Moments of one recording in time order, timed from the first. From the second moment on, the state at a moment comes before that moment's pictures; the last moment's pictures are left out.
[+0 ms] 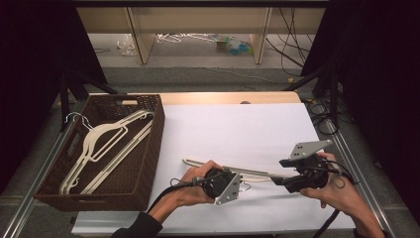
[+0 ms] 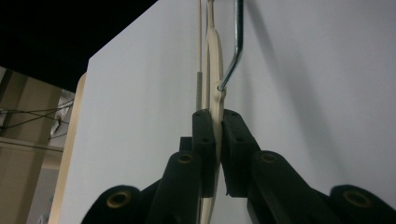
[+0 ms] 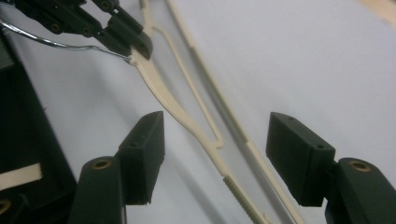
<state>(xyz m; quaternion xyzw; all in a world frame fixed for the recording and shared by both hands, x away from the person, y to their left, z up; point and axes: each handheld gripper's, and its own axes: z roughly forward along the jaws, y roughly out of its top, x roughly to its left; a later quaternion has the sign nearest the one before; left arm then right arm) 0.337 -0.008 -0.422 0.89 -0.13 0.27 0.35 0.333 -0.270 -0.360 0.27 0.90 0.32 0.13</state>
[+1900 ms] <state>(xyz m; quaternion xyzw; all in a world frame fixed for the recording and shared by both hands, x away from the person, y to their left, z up) 0.385 0.208 -0.238 0.78 0.33 0.16 0.50 0.314 -0.256 -0.406 0.31 0.86 0.38 0.13</state>
